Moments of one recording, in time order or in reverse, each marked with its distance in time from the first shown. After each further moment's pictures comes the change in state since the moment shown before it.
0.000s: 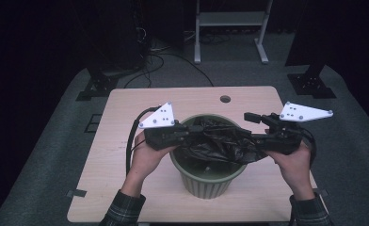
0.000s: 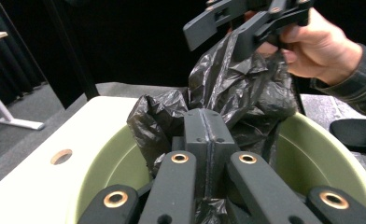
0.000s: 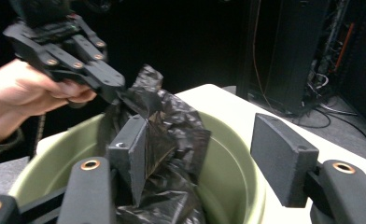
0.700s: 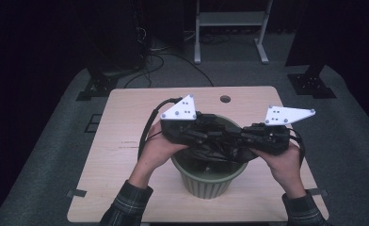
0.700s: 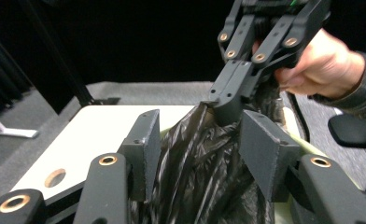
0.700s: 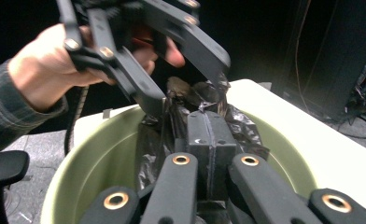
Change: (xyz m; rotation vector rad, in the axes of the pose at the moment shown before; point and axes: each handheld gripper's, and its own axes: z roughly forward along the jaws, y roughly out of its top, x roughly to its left) left arm 0.000 0.034 0.037 0.081 -0.058 0.086; right arm 0.015 0.004 0.021 0.059 0.143 -0.076
